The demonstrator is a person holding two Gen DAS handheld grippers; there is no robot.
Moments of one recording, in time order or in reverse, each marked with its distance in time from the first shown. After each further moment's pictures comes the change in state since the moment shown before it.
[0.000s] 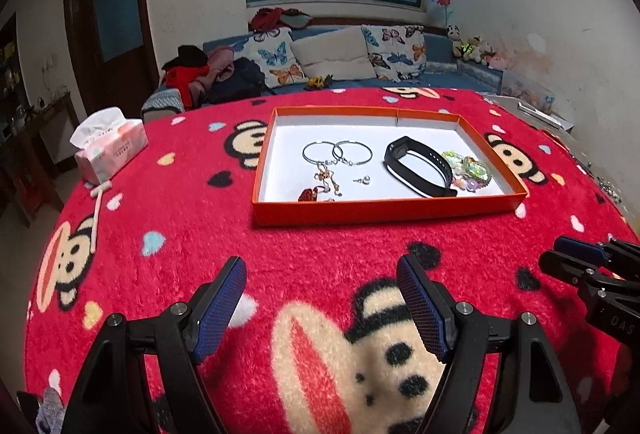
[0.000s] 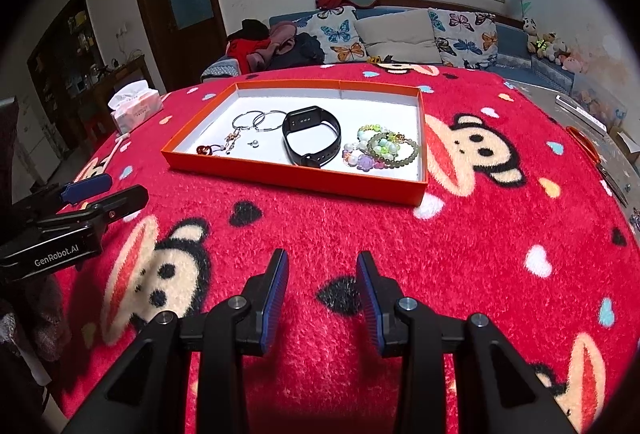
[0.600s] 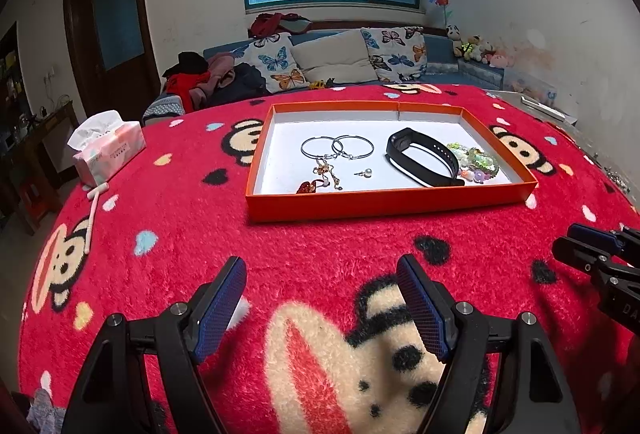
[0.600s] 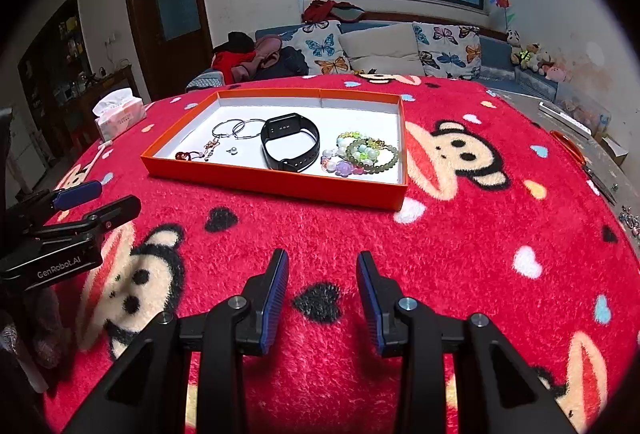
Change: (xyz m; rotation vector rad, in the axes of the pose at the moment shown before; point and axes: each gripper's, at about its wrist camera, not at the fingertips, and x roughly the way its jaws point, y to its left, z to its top) left arm 0.016 -0.009 -0.014 0.027 -0.017 0.023; right arm 0.004 -0.005 -0.009 0.001 -0.044 -0.055
